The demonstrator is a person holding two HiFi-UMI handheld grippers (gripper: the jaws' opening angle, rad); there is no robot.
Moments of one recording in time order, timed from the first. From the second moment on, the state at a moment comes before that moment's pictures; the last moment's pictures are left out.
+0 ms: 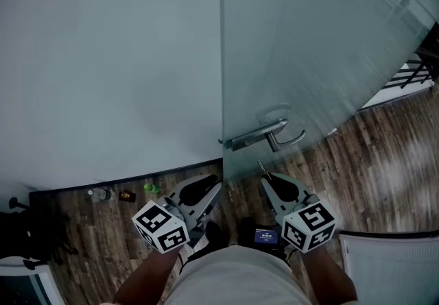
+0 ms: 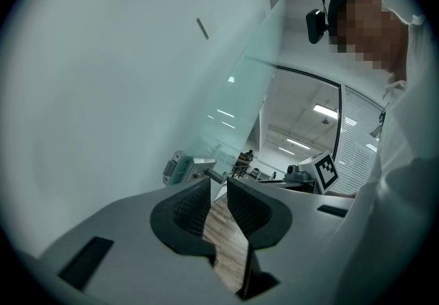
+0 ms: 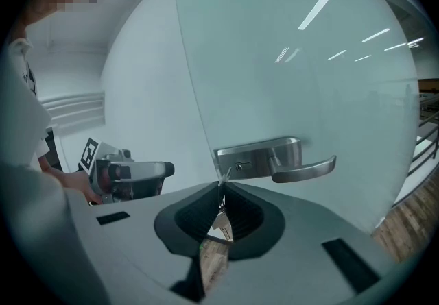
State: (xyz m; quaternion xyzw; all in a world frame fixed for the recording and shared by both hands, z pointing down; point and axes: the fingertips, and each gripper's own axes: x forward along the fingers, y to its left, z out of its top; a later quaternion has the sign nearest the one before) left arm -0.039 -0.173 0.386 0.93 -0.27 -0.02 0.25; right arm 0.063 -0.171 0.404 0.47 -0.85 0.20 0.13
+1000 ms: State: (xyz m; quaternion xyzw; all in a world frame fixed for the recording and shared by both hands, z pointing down) left arm -0.034 -0.226 0.391 0.93 -0.29 0.00 0.22; right arm 0.058 -0.204 0.421 0.45 -0.85 0.21 0.14
